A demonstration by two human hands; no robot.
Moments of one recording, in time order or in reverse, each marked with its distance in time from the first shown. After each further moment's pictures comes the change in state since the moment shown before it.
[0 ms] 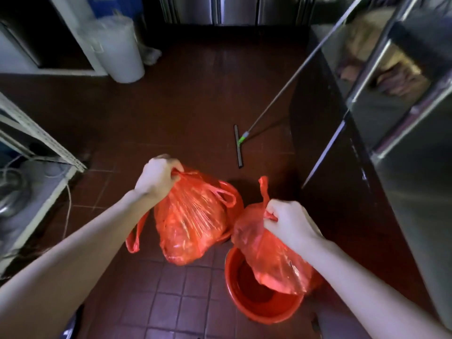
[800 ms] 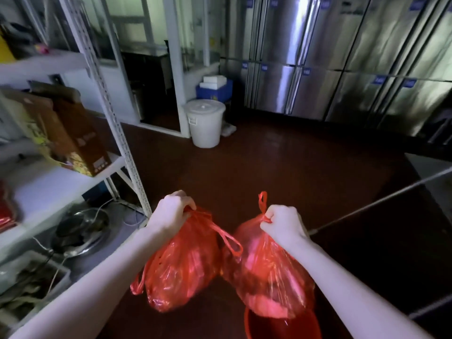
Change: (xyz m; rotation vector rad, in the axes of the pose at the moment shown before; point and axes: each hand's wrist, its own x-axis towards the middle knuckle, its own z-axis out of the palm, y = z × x) left_hand 0.063 -0.252 -0.282 0.046 0.163 -0.111; right_hand 0.253 -0.393 -0.059 0.012 0.140 -0.148
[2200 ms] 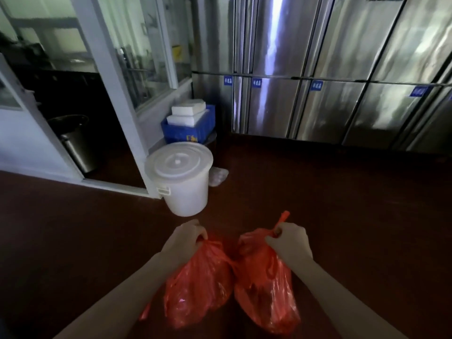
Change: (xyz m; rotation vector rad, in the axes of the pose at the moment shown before) left_hand 1.014 -0.357 0.150 -0.115 -0.264 0.143; right_hand 1.028 -0.079 0.150 0.223 0.034 0.281
